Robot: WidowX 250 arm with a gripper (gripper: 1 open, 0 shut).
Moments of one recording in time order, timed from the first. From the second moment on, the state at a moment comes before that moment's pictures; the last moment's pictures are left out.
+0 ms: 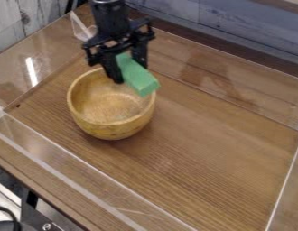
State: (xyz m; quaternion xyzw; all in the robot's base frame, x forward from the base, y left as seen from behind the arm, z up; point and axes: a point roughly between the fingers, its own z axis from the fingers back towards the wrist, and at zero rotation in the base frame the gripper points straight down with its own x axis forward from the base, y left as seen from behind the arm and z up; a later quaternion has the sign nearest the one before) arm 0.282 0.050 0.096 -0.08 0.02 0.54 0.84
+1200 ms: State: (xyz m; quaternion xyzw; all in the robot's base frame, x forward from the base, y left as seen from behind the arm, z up) arm 0.271 -0.009 0.083 -0.09 0.01 0.29 0.95
